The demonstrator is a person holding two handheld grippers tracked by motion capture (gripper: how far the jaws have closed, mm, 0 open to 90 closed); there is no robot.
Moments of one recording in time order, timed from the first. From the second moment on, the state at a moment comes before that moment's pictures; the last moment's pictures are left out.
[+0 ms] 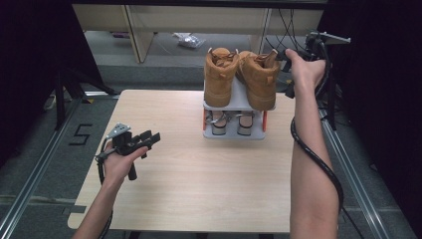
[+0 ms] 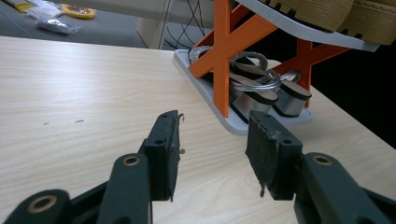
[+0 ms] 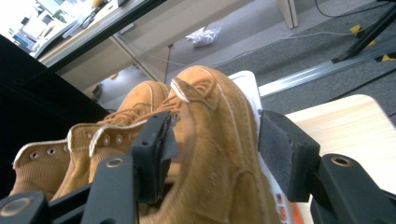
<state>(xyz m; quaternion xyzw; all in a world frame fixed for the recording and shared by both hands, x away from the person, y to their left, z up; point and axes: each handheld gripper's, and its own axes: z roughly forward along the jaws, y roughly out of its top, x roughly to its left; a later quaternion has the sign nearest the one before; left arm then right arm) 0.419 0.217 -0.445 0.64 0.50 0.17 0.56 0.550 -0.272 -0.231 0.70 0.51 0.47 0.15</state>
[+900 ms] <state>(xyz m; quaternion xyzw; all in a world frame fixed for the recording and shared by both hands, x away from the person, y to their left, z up) 0.418 0.217 -0.445 0.64 0.49 0.18 0.56 0.508 -0.305 -0.256 0.70 0.52 0.47 0.17</state>
